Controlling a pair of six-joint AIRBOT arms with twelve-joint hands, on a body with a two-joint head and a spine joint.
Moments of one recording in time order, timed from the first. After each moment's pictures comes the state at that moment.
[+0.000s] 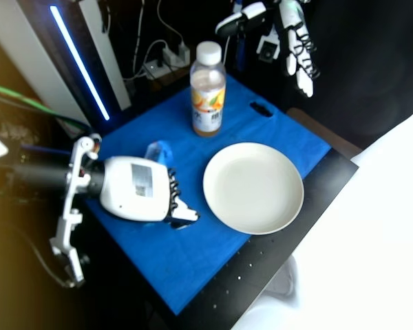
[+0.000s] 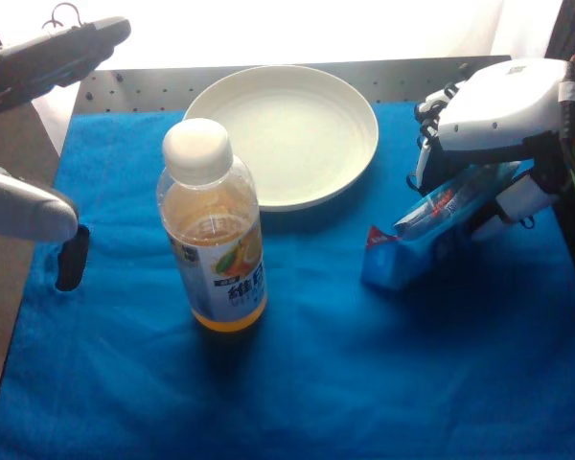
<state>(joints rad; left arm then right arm) 0.94 -0.82 1.27 0.28 -0.97 0.08 -0.45 -1.16 1.45 -1.67 0.42 0.53</state>
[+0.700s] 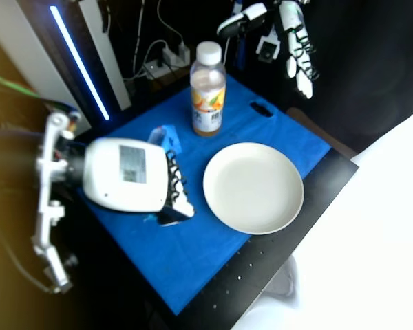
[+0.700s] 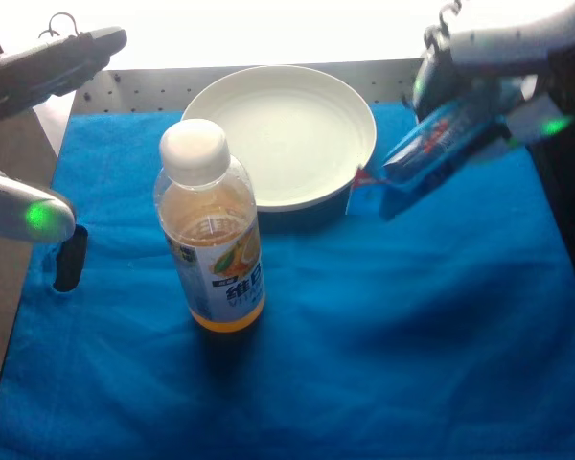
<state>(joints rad) 0.96 -0.82 1.27 0.27 -0.97 0.08 -0.27 -1.11 1.44 -1.69 0.49 0.52</state>
